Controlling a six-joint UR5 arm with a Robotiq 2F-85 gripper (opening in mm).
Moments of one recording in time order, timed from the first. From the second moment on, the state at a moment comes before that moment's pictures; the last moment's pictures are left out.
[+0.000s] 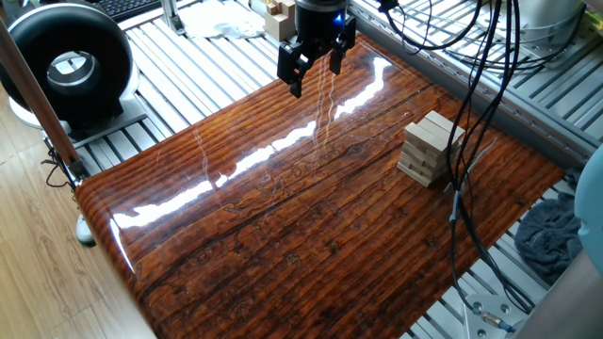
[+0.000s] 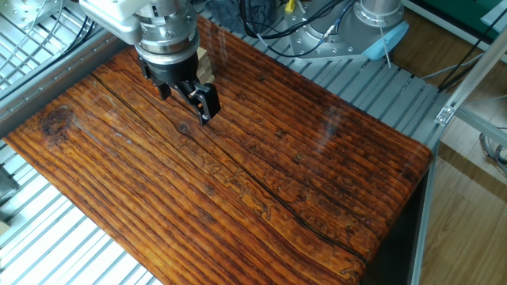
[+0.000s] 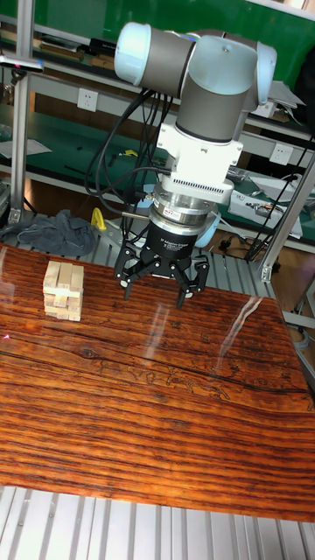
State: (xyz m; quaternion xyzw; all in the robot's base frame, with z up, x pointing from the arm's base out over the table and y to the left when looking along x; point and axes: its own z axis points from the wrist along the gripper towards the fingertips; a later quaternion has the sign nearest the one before) arm 0.544 0.002 0.190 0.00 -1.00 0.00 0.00
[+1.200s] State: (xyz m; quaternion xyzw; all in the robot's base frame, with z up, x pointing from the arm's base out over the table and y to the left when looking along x) arm 0.524 0.008 0.200 -0.09 -1.00 -0.02 0.00
